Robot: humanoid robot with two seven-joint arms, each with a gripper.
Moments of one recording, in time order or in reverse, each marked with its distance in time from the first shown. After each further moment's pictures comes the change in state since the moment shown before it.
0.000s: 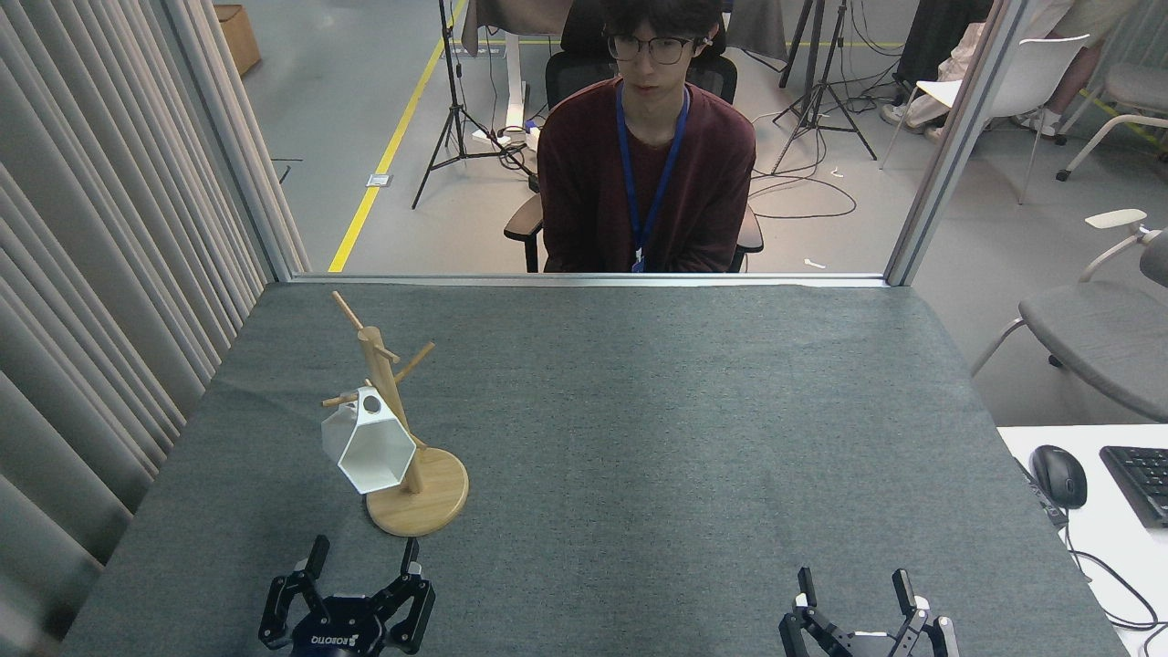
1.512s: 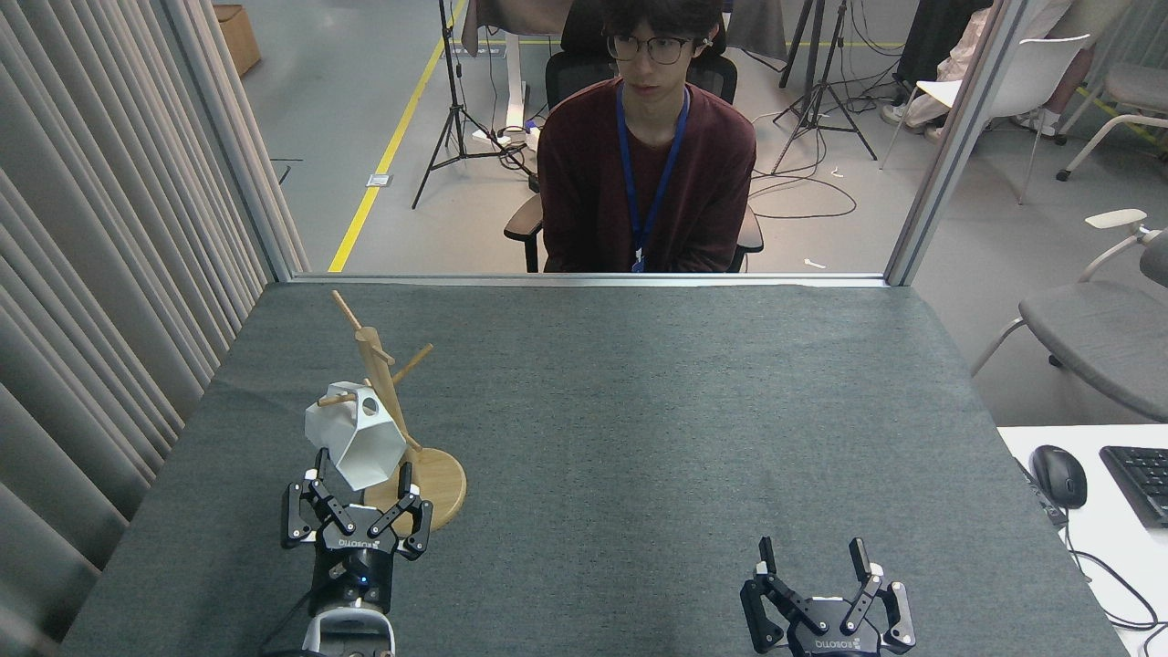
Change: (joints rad) left arm -0.360 -0.016 0.009 0.483 -0.542 0.388 0.128; right arm -0.098 0.024 0.071 0.068 0.000 0.047 0.023
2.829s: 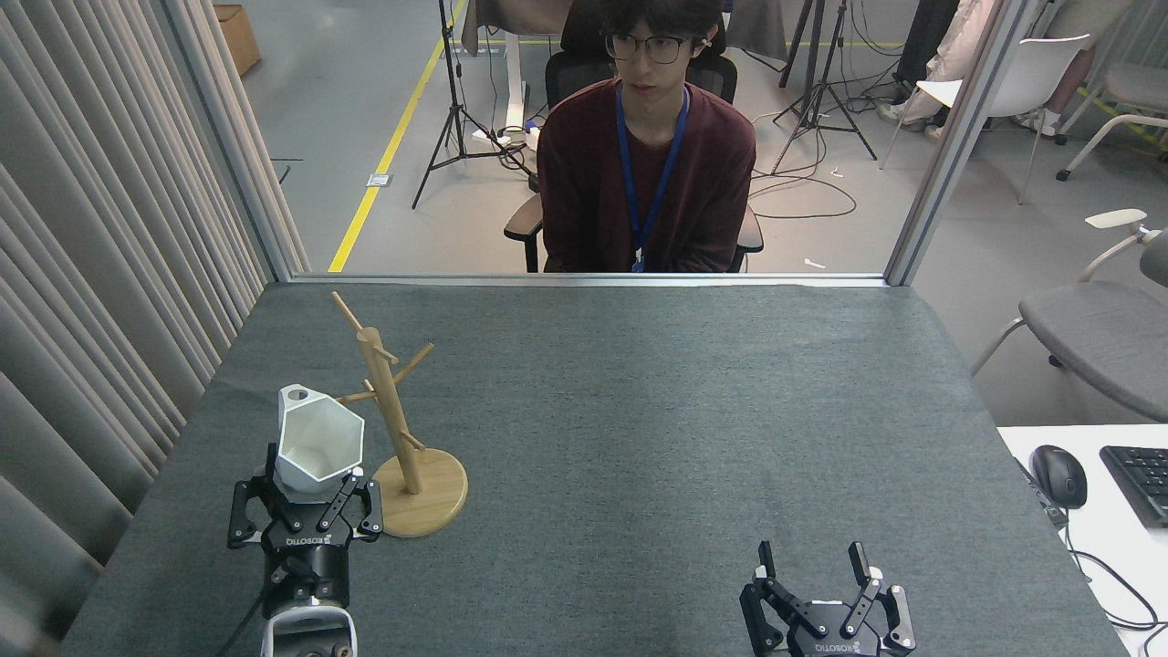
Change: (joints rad) left arm 0.034 0.038 0.044 -0.131 0.137 0.001 -0.018; right arm 0.009 -0.001 0.002 -0.009 0.004 0.000 0.007
